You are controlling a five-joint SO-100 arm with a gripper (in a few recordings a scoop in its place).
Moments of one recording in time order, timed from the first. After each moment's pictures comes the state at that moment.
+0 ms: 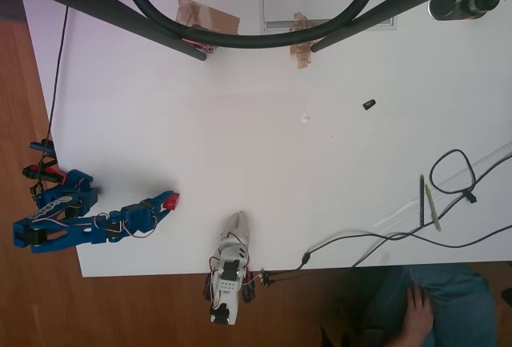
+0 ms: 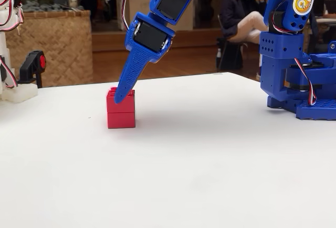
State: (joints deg) arm 7.6 105.5 133.1 26.4 -76.6
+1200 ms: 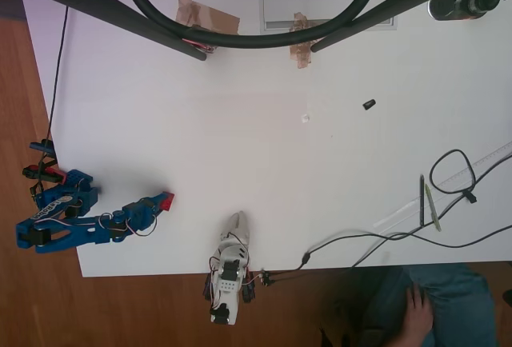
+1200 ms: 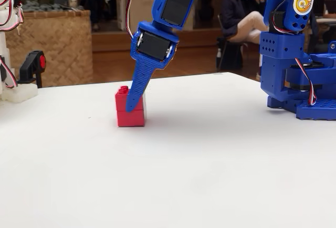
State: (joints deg) arm 6.8 101.8 126.3 39.7 -68.3
